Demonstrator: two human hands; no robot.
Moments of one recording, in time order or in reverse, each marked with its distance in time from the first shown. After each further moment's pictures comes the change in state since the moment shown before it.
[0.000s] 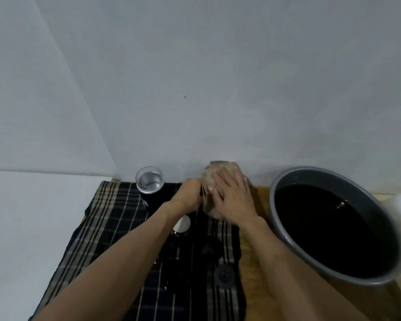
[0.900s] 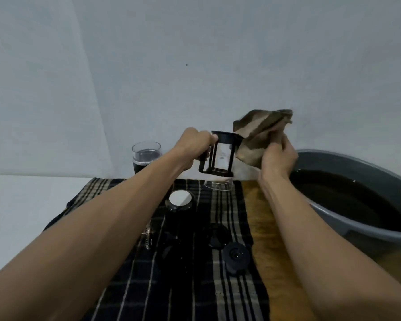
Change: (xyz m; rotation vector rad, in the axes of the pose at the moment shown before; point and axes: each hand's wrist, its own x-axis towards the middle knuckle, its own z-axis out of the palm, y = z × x) left_hand -0.009 0.031 -0.016 -0.670 0.318 -0.011; right_hand -0.021 0.005 -0.026 1.313 0.913 0.438
